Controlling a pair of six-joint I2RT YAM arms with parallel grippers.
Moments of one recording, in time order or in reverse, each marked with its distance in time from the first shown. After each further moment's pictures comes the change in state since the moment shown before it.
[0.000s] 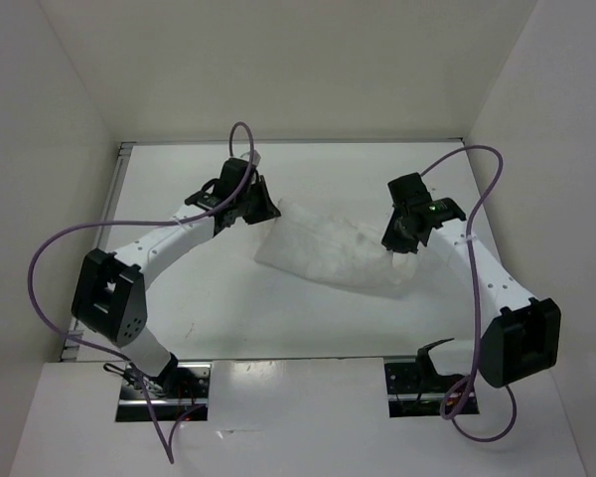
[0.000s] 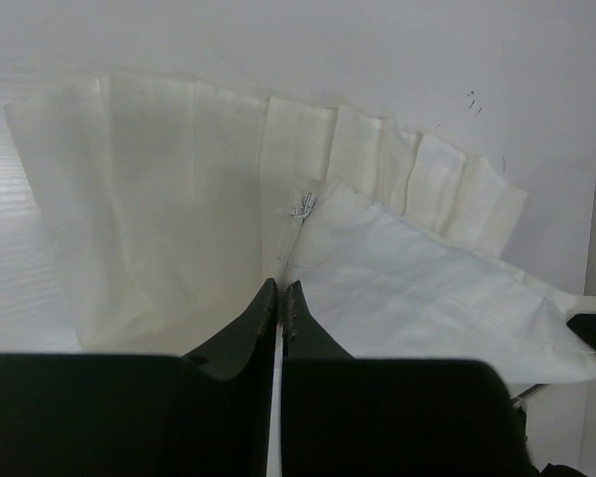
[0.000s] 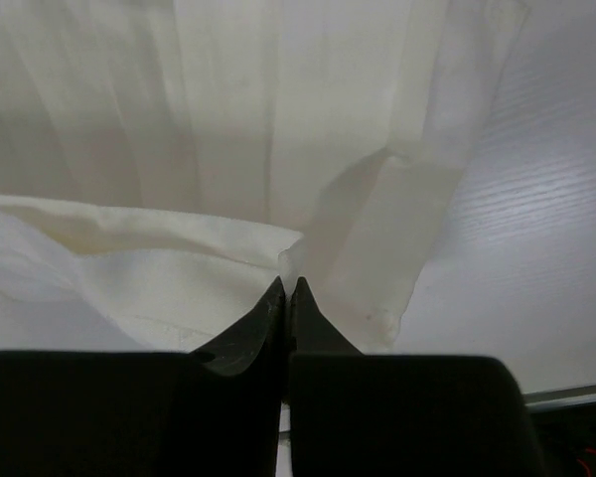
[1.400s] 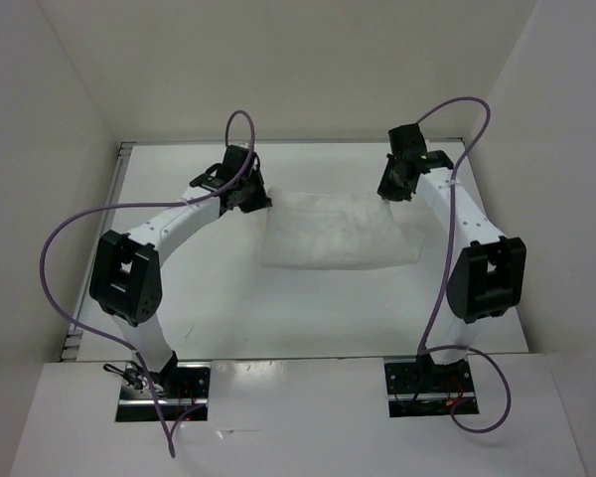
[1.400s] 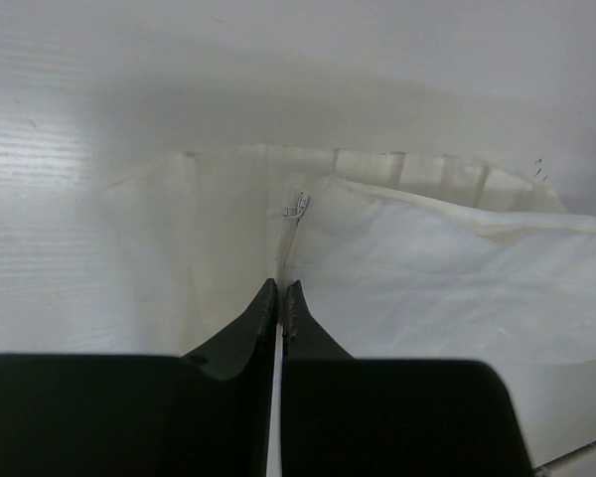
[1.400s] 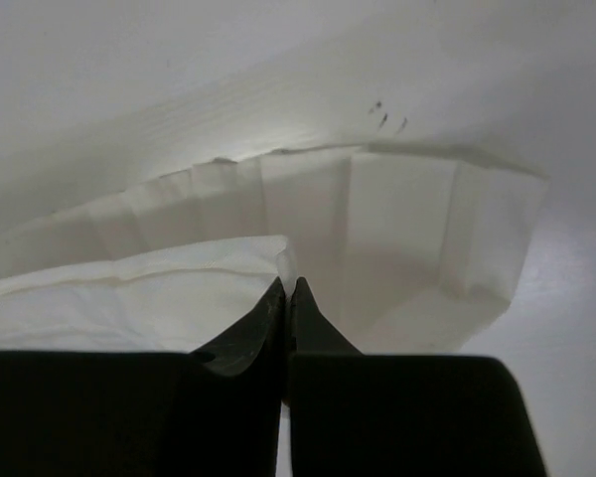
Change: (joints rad) left arm 0.050 0.160 0.173 -0.113 -0.075 0.011; right arm -0.118 0.364 0.393 0.105 -0.029 -0.165
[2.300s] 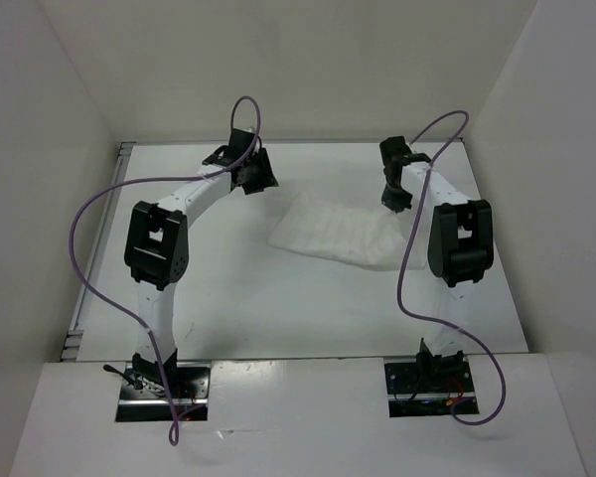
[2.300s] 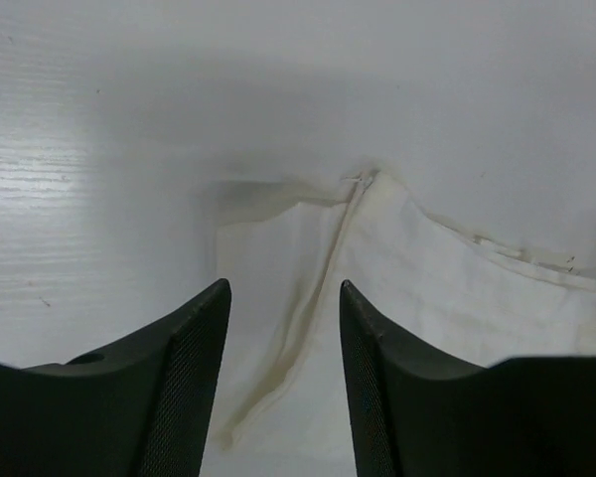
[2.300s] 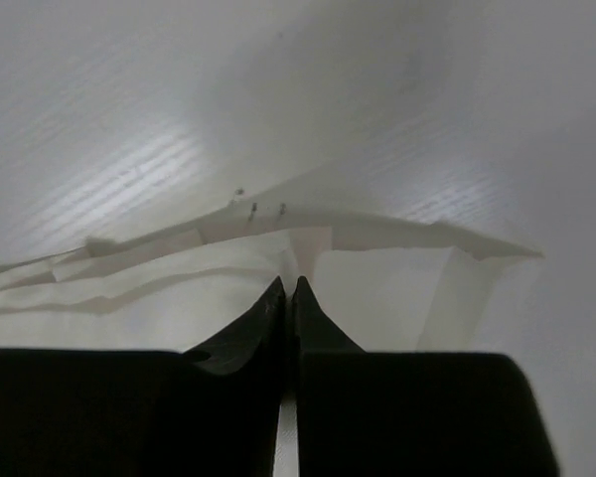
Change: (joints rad) left arm 0.087 0.356 0.349 0.006 0.044 0.075; right arm -0.045 0.357 0.105 0.048 0.212 0.013
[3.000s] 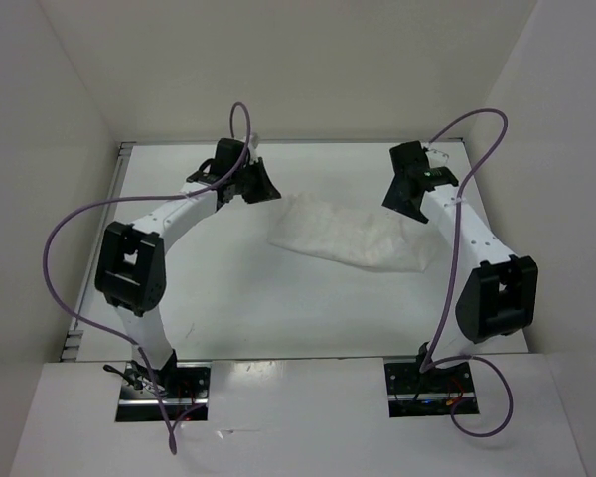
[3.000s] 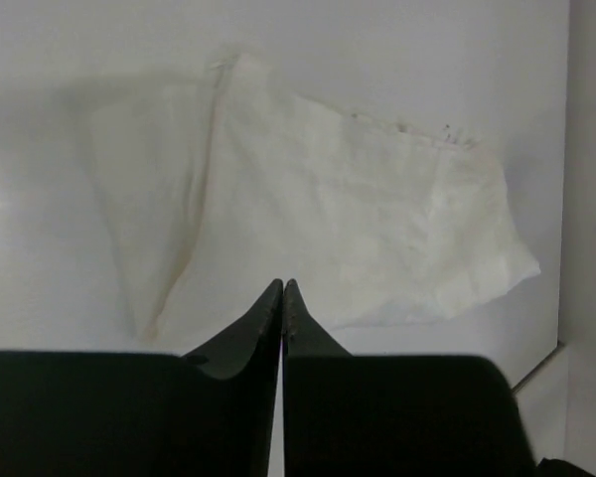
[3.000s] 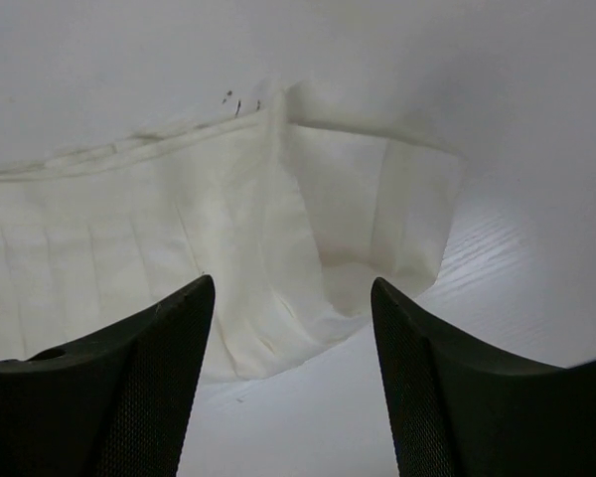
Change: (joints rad) left arm -0.009 -0.317 -0.353 0.159 0.223 0.003; right arm 0.066 -0.467 -0.233 -0.069 0.079 0.097
